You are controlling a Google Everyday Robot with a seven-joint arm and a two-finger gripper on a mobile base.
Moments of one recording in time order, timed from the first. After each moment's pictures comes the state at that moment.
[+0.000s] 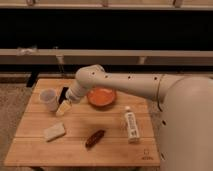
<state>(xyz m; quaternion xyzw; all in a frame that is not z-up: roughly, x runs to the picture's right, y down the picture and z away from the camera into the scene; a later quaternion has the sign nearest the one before) -0.207 0.085 0.739 -0.38 -0.22 0.28 0.85</state>
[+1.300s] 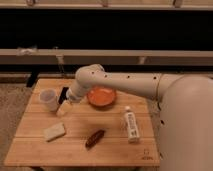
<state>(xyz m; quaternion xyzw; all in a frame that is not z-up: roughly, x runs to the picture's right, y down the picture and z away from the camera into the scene) -0.203 0.087 0.749 -0.38 -0.20 0.24 0.87</state>
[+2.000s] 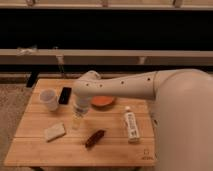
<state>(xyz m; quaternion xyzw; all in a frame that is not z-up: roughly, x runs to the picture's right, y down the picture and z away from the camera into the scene) -0.131 0.160 0.757 -0.36 -0.10 0.13 0.92</state>
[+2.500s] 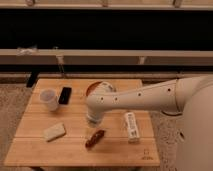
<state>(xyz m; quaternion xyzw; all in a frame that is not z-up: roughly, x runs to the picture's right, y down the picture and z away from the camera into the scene) -0.072 0.203 0.750 -0.35 -0.07 0.13 0.92</state>
